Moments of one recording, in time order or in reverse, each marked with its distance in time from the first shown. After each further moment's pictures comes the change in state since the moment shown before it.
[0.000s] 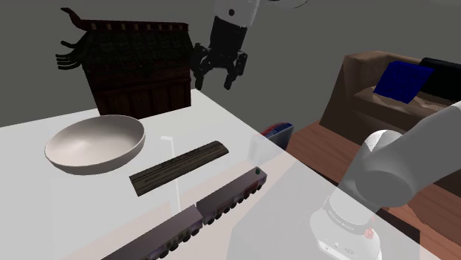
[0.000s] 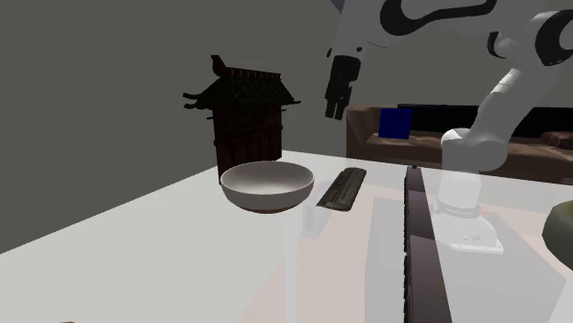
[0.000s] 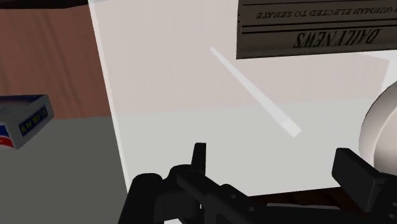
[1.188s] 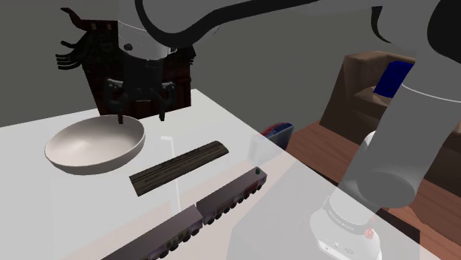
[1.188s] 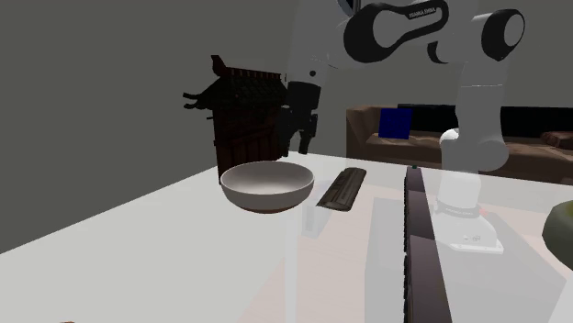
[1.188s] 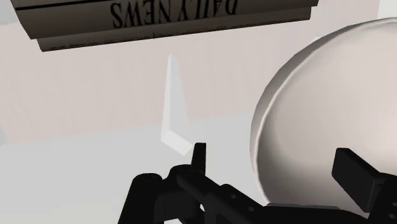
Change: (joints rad) arm 0.048 0.515 0.247 0.335 -0.185 0.142 0.419
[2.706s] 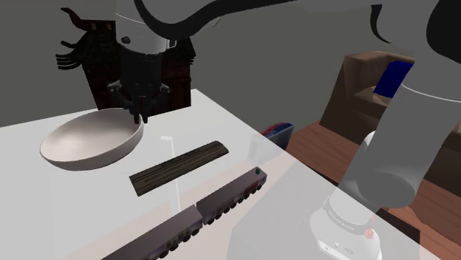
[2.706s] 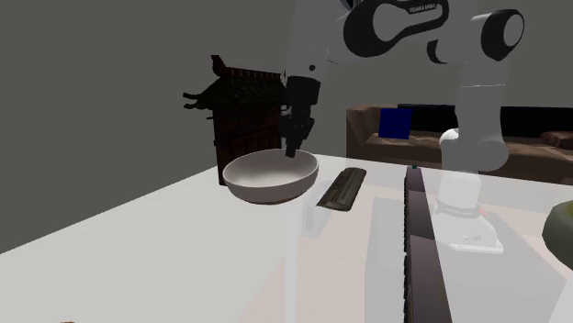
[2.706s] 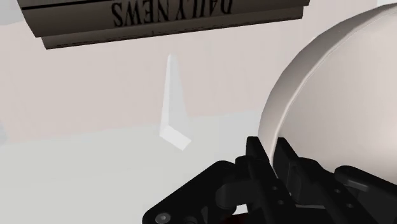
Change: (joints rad) arm 0.001 0.003 0.000 0.031 -0.003 -0.028 0.004
